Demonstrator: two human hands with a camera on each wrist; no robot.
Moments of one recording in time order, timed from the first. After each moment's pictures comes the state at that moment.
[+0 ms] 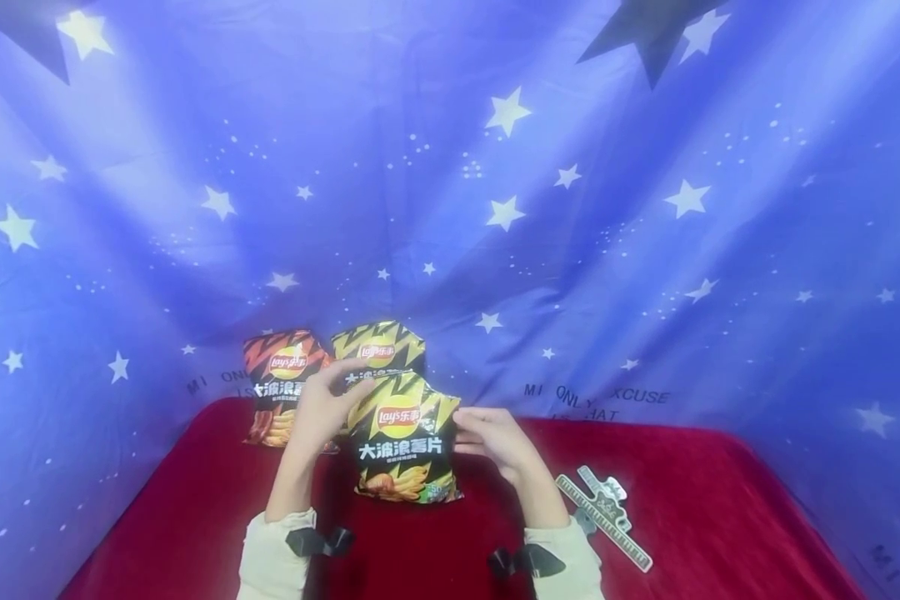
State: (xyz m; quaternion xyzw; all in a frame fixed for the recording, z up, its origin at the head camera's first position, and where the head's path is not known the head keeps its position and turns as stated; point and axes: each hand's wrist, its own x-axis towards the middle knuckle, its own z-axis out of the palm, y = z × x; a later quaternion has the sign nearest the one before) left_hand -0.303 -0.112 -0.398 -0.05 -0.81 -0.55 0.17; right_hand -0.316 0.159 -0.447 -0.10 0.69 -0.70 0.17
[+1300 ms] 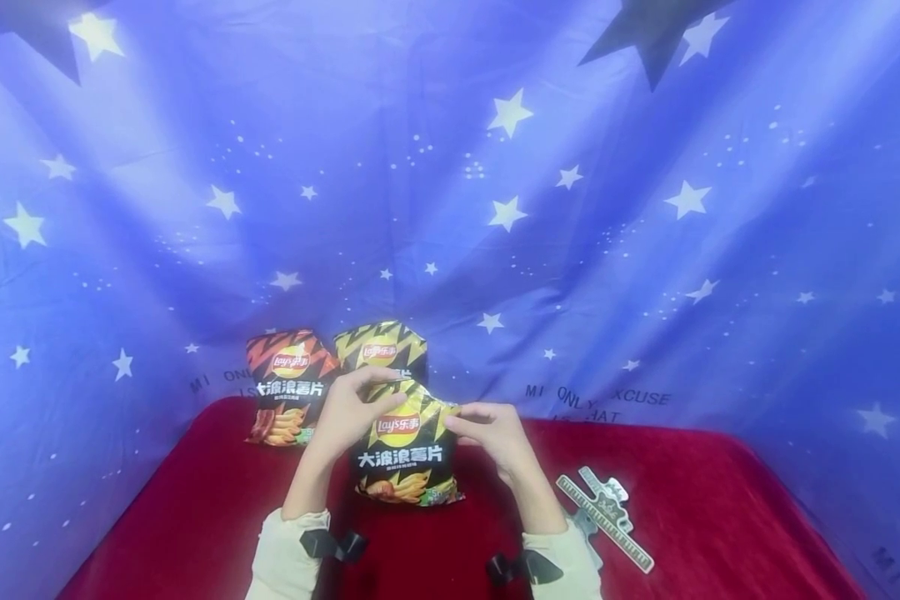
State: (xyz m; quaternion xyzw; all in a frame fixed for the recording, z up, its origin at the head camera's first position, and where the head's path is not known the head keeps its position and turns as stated) left_hand -0.303 -0.091 -0.405 -0.15 -0.81 -0.55 0.16; right_hand -0.309 0.147 -0.442 -0.07 0.72 -0.69 0.05
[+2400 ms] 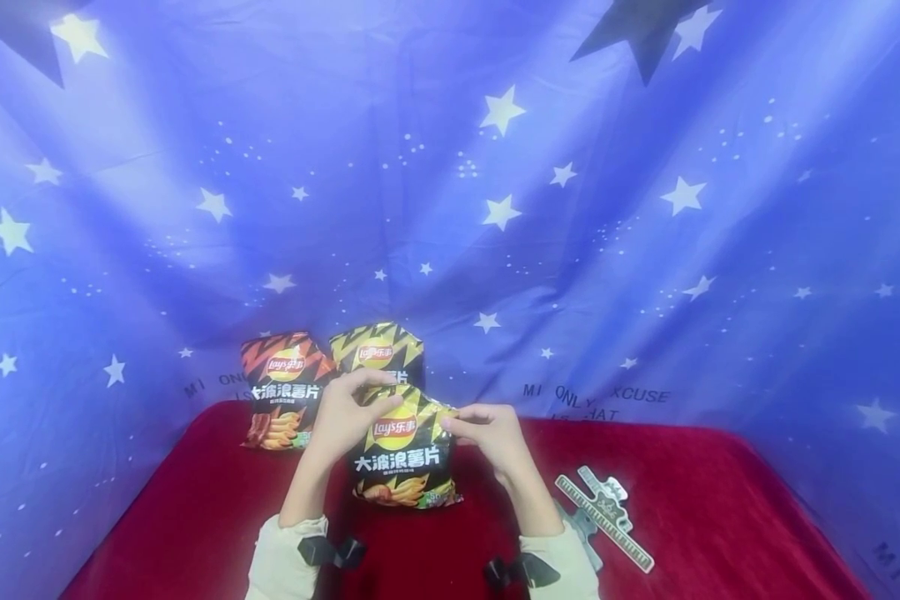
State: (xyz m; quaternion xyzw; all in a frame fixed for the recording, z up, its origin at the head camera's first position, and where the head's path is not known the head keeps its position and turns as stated) left_hand -0.303 -0.087 -0.406 -0.16 -0.81 -0.53 0.20; right_hand -0.311 0.146 -0.445 -0.06 0.73 -0.68 0.02
